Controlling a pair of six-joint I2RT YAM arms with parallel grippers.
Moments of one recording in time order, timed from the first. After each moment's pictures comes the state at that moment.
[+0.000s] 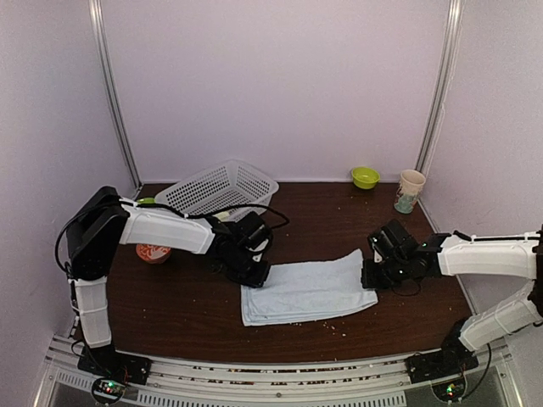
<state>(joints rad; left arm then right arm) -0.92 1.99 1.30 -0.48 0.05 -0.51 0.68 1.29 0.64 -0.39 0.12 0.67</state>
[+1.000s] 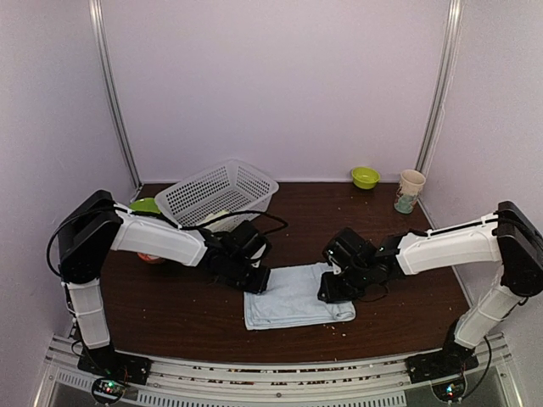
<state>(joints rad) -0.95 1.92 1.15 -0.27 0.06 -0.58 0.90 1.58 0.85 -0.37 -0.02 0.75</state>
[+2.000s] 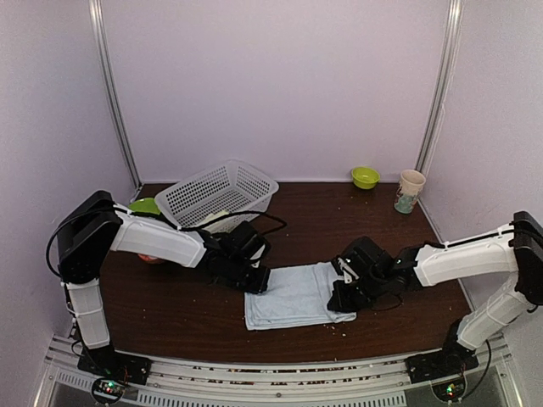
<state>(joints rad) -0.95 1.92 1.13 -0.24 0.06 -0.60 0.89 1.45 0.68 -0.26 -0.15 0.80</state>
